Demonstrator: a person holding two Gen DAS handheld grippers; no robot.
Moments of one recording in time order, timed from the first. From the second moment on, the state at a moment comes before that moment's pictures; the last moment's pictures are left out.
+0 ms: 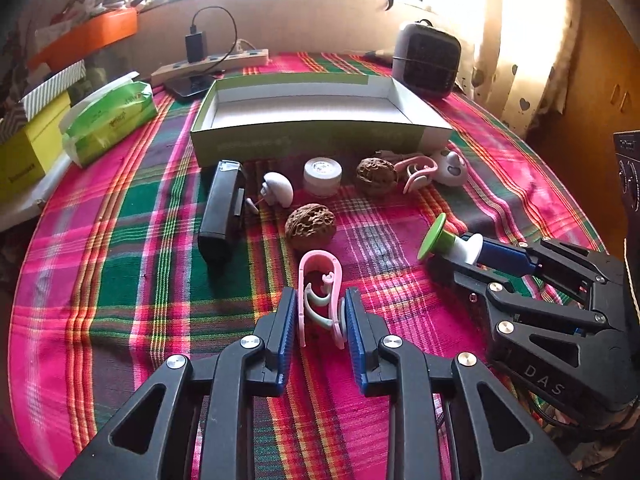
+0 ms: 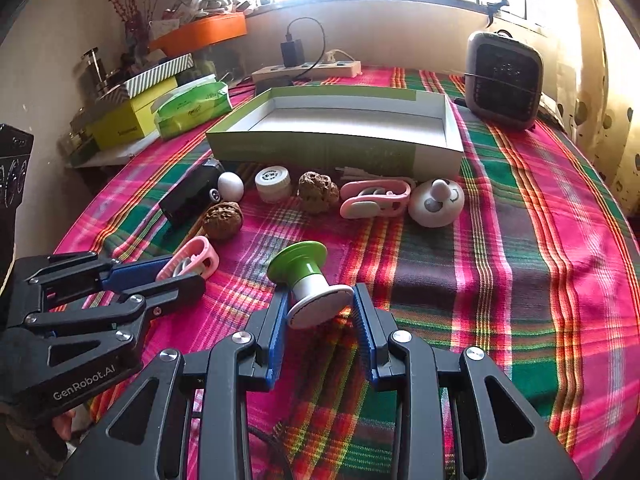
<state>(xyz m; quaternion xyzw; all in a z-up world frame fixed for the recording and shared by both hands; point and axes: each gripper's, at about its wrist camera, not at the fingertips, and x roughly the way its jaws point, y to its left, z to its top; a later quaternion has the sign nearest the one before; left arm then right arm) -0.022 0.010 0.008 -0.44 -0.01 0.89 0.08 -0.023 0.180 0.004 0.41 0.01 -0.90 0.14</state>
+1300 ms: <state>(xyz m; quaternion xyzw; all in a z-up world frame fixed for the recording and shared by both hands) -0.028 0.006 0.008 -0.43 -0.01 0.90 0.08 -0.033 0.170 0.003 0.40 0.02 -0.90 0.15</state>
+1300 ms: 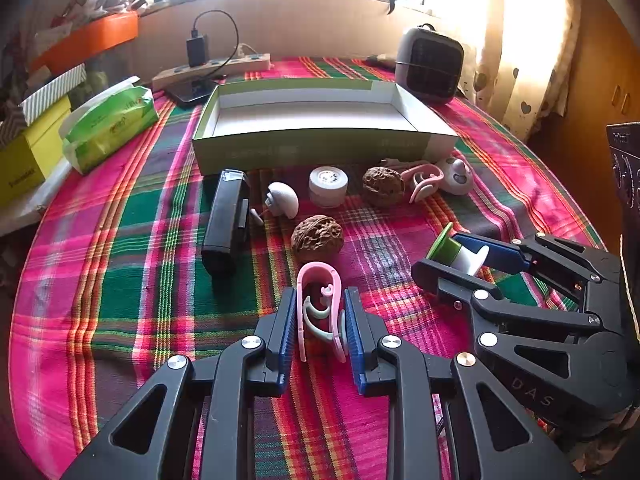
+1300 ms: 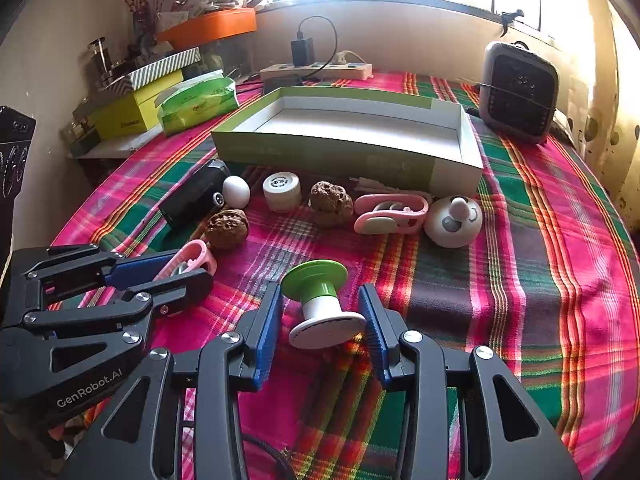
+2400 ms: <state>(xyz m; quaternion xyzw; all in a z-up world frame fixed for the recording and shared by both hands) -0.055 0.001 0.053 -0.39 -0.01 0.92 0.08 -0.051 0.175 0.038 0.38 0.01 -0.92 0.14</state>
